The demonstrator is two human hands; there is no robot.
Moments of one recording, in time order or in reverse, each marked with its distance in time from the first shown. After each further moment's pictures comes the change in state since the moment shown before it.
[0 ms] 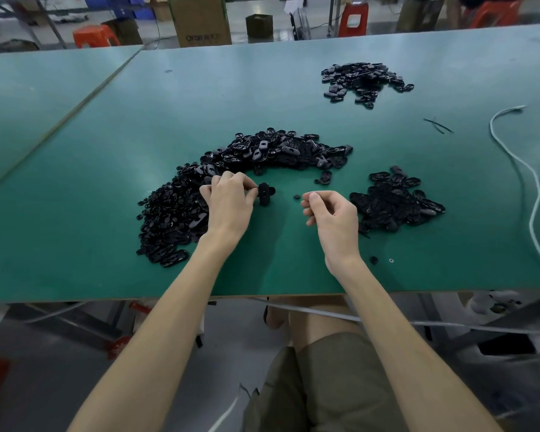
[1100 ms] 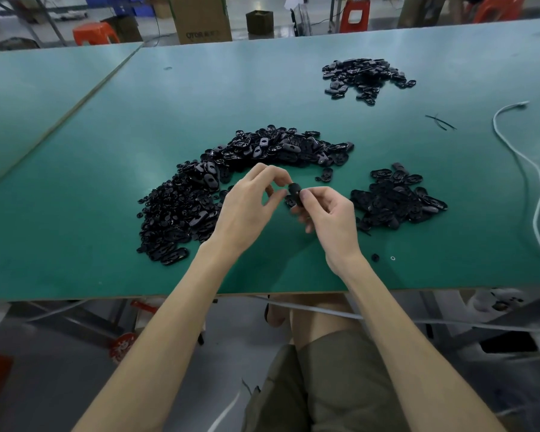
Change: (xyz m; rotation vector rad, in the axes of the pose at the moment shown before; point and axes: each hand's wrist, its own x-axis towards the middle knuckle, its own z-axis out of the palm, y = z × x) left_hand -0.027 0.022 -0.017 -0.272 -0.042 0.423; right_hand -0.003 -0.002 0.000 0.047 -0.149 -0.016
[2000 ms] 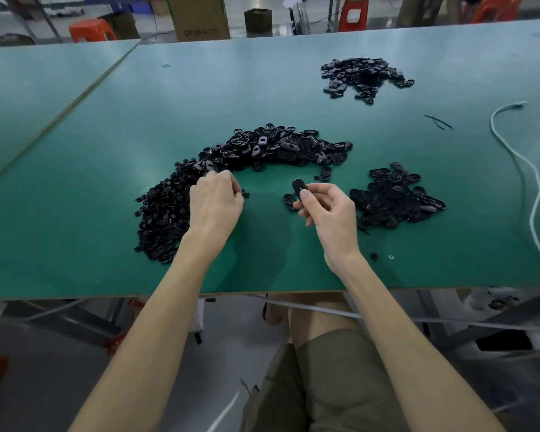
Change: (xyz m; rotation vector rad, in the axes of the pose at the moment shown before) left_hand 0.007 -0.021 -0.024 0.410 -0.037 -0.445; right_hand 0.001 0.000 -0.002 0.028 0.044 0.005
